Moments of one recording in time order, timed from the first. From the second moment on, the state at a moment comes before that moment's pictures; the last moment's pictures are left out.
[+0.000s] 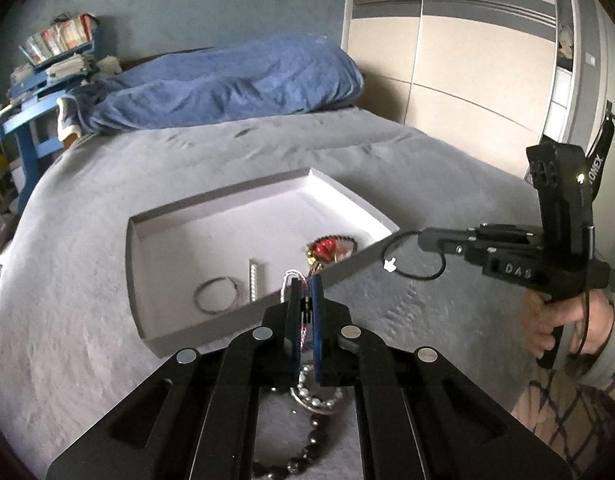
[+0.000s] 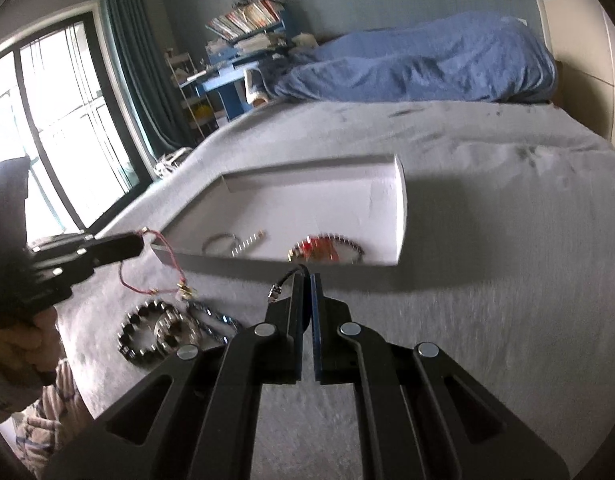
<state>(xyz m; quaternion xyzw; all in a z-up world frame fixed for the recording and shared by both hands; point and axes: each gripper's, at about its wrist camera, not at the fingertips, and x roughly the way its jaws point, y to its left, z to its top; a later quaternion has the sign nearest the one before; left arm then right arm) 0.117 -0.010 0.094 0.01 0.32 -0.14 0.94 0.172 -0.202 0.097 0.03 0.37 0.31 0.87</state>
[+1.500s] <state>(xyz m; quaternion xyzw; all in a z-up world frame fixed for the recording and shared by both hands) 0.218 0.019 0.095 0.01 0.31 -0.09 0.95 0.257 -0.132 0.060 -0.02 0.44 0.30 0.85</state>
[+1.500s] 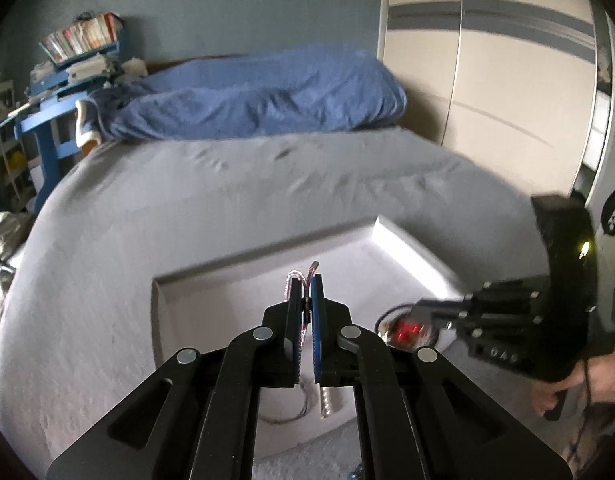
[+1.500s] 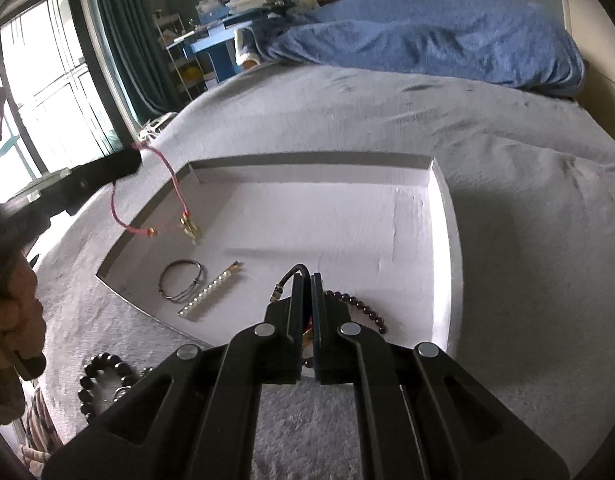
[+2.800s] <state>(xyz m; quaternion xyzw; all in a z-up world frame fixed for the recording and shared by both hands) 0.131 0.038 0.046 -0.01 0.31 -0.06 0.95 0.189 -0.162 0.081 -0.01 0.38 0.30 0.88</state>
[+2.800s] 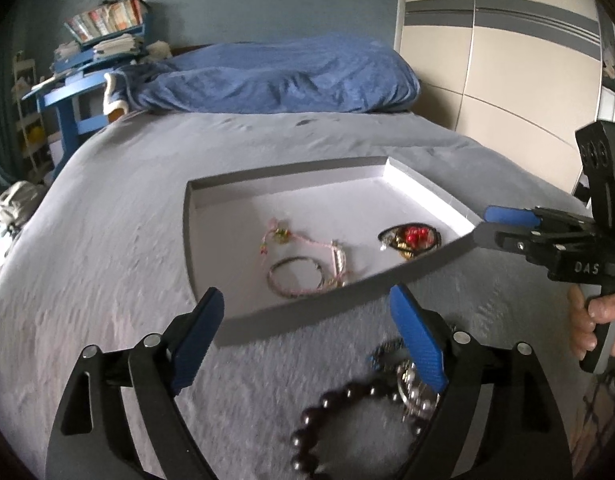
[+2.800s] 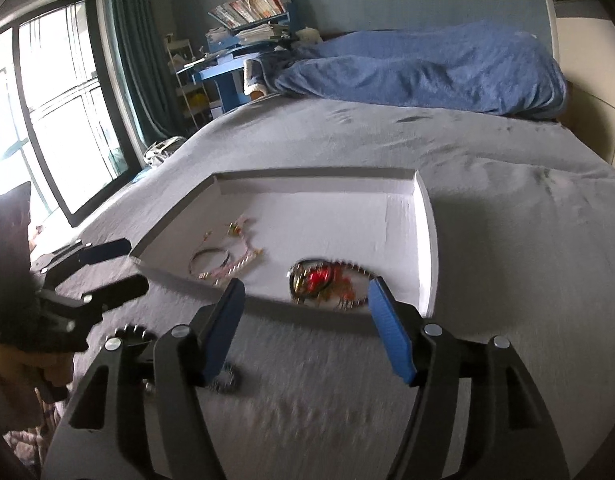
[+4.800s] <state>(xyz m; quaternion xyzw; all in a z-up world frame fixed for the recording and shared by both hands) 0.083 0.048 0.025 -0.02 0.32 -0.07 0.94 0.168 -0.207 0.041 -0.03 0.44 0.29 0.85</state>
